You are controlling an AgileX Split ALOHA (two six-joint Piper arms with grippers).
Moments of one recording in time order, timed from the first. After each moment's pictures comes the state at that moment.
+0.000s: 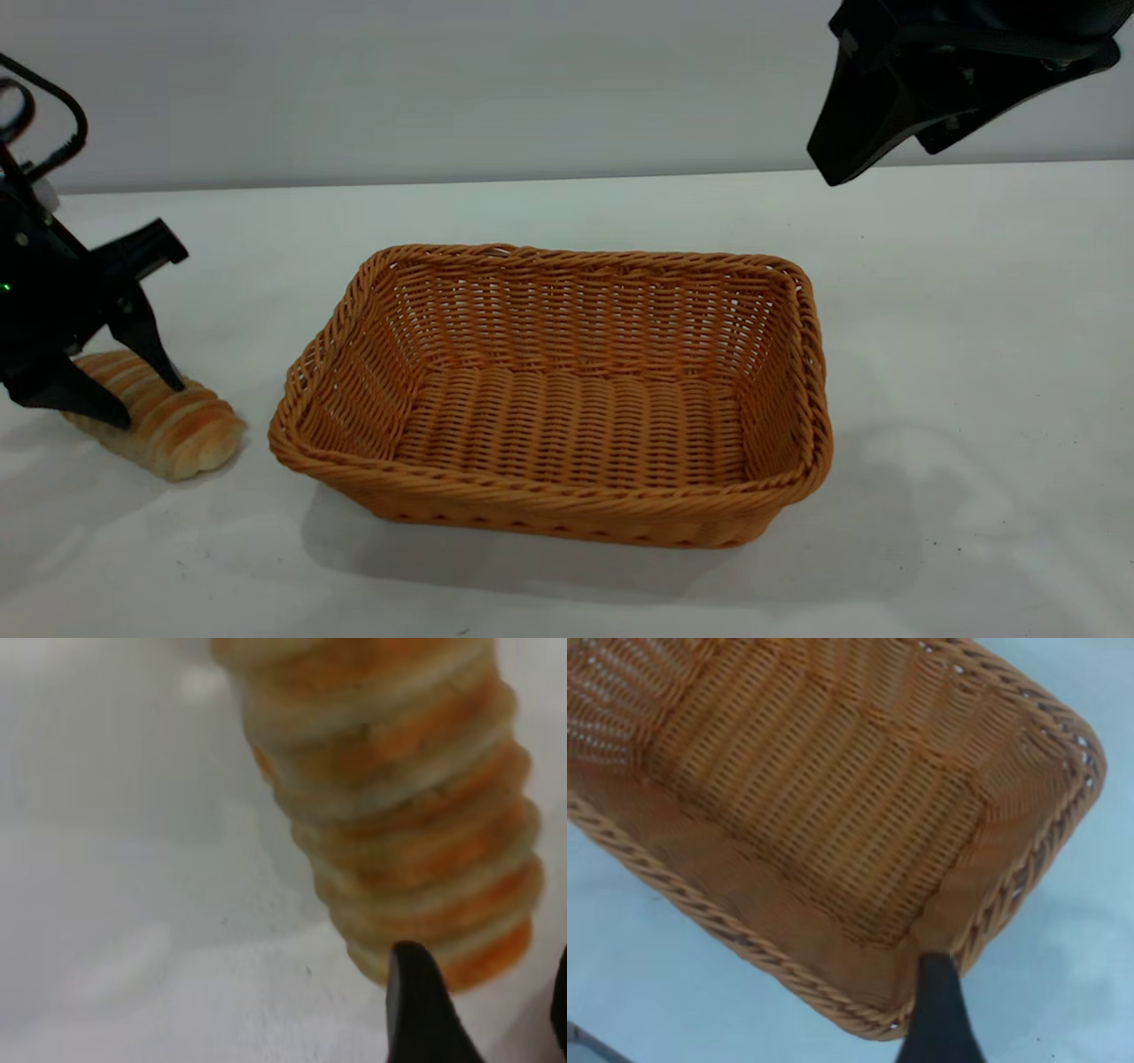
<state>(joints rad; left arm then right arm) 0.05 2.02 -0.97 -0.49 0.30 -0.22 0.47 1.48 -0.97 0.19 0.54 -0.13</state>
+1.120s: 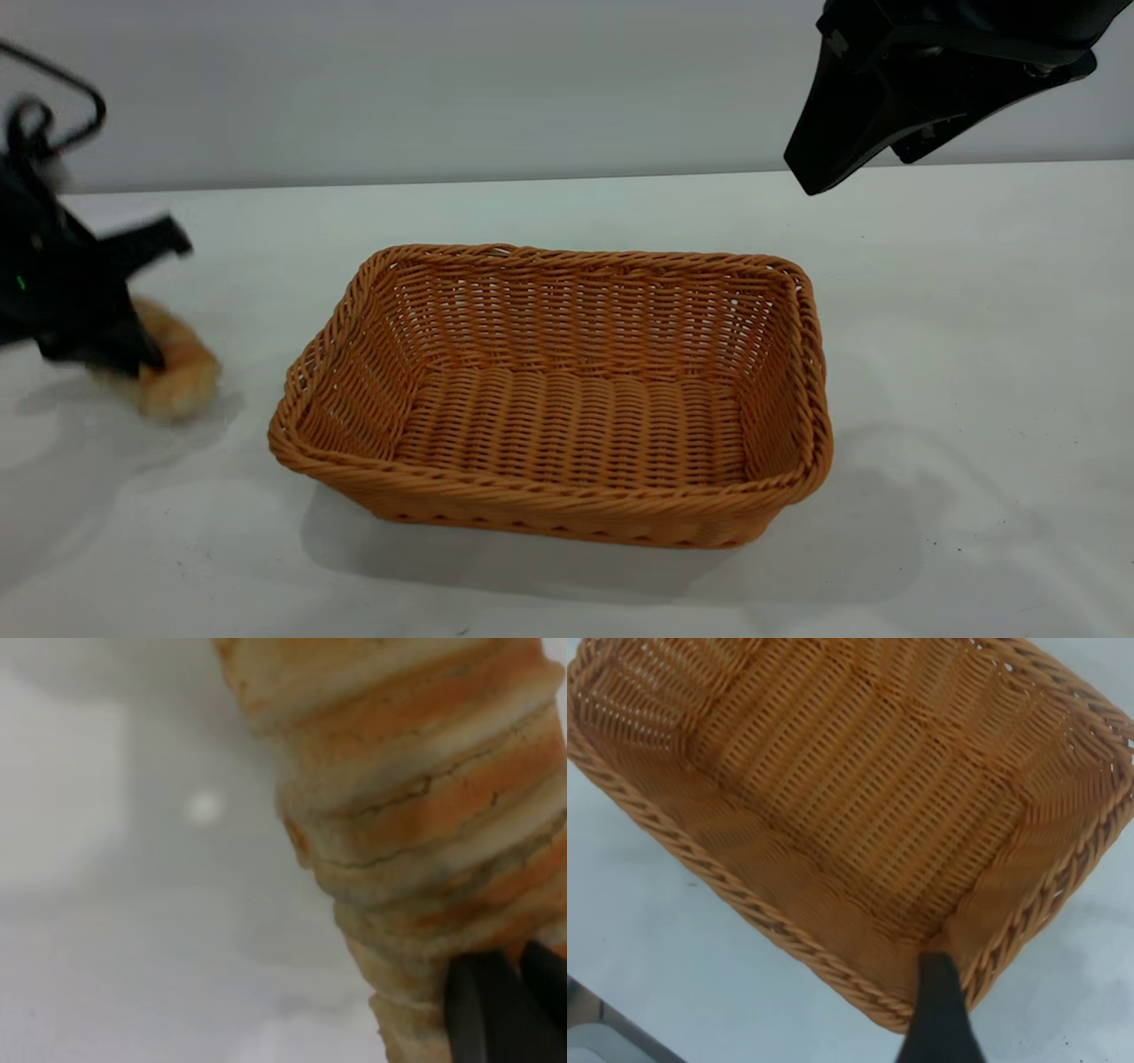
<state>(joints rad) 0.05 2.00 -0.98 -0.48 0.16 -0.06 0.47 1.48 -0.97 0.27 0.55 -0.22</state>
